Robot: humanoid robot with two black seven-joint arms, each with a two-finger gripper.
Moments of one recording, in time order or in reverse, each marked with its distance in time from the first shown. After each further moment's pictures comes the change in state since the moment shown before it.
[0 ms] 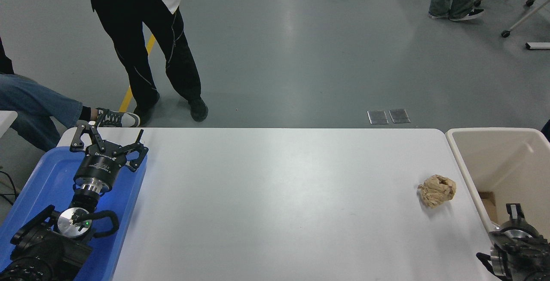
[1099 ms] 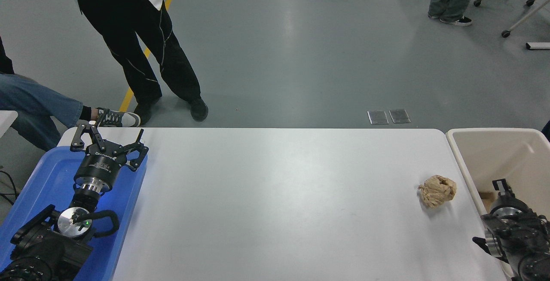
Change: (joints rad) left arm -0.001 0.000 0.000 0.000 -0.001 0.000 0.000; right arm 0.137 -0.044 -0.289 0.063 -0.020 0.020 0.000
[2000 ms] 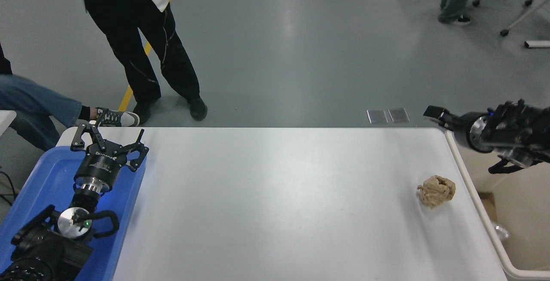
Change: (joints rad) left arm 0.000 0.000 0.002 0.000 0.001 0.000 0.002; right arm 1.147 -0.121 -0.805 1.203 -0.070 0.426 -0.002
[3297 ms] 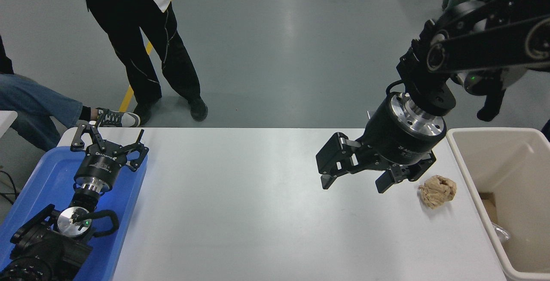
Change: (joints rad) left arm 0.000 0.001 0.001 -0.002 0.000 0.000 0.001; right arm 0.623 0.260 -0.077 0.423 0.166 0.548 -0.010
